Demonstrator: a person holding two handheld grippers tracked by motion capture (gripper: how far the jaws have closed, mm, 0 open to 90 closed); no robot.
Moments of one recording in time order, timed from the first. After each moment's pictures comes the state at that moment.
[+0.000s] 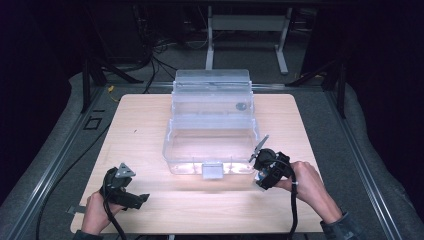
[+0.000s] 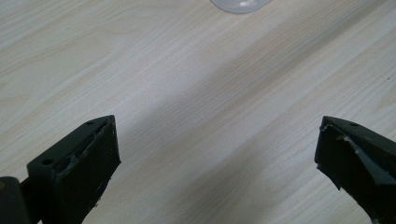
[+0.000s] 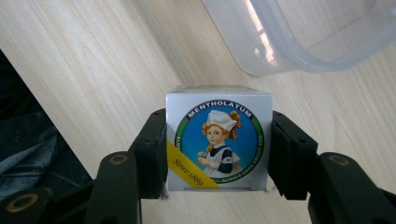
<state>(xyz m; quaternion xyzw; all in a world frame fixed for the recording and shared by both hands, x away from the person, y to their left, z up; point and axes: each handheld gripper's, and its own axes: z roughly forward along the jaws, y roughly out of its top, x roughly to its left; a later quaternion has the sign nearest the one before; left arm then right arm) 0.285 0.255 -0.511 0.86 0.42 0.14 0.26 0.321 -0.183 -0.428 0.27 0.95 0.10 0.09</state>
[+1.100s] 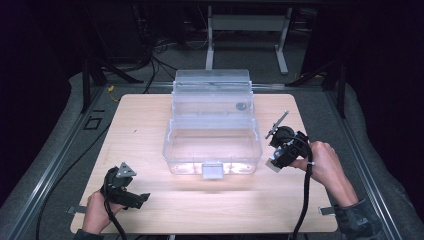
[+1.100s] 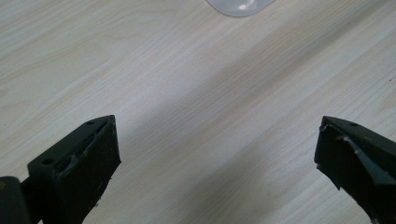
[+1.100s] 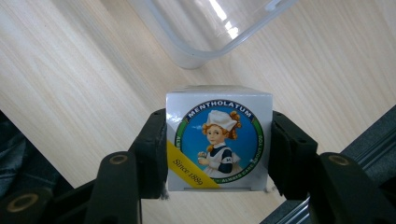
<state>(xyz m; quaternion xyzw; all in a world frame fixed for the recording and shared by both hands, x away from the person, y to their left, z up) 0.287 0.254 -0.511 0.86 0.42 0.15 0.26 0.349 -0.217 -0.381 0.32 0.94 0.09 0.13</state>
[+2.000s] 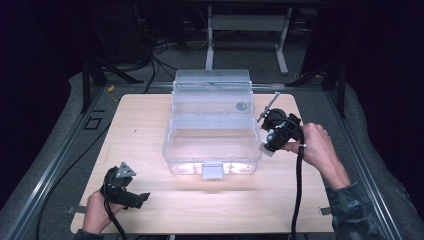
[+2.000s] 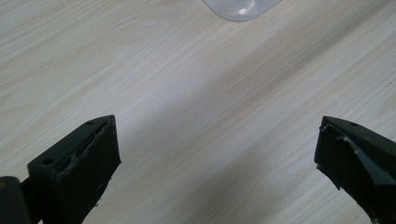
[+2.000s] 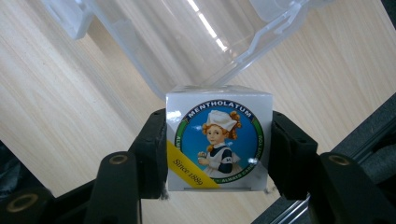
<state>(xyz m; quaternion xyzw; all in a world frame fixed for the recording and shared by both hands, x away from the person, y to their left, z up) 0.286 0.254 -0.510 0.86 0.42 0.15 0.26 0.374 -0.194 -0.348 0.31 0.93 0.09 0.15</state>
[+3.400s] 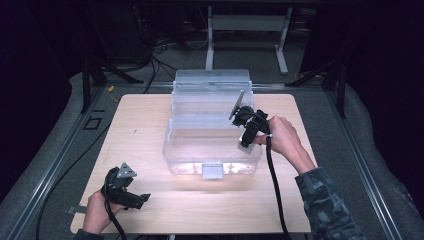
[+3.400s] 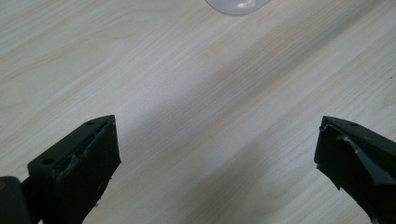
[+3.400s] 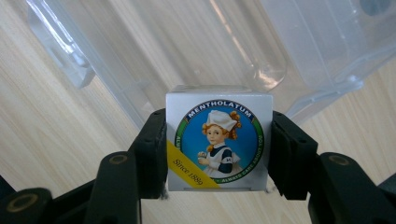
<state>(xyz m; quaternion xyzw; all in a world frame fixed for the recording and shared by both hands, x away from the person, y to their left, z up) 0.287 0.253 -0.513 0.86 0.41 0.14 0.26 0.422 -0.132 -0.384 0.29 0.95 0.07 0.10</state>
